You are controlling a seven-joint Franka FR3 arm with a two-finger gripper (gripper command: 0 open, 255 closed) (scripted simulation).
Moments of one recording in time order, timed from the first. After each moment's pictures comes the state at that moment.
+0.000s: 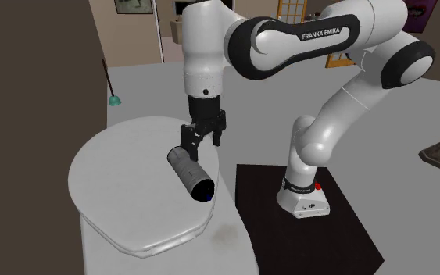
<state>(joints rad) -0.16 -0.57 0.51 -2.21 0.30 1.72 0.83</state>
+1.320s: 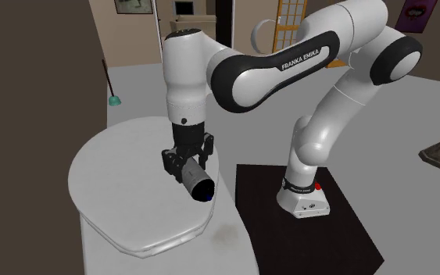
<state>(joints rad) -0.23 -0.43 0.67 -2.20 0.27 1.88 1.07</state>
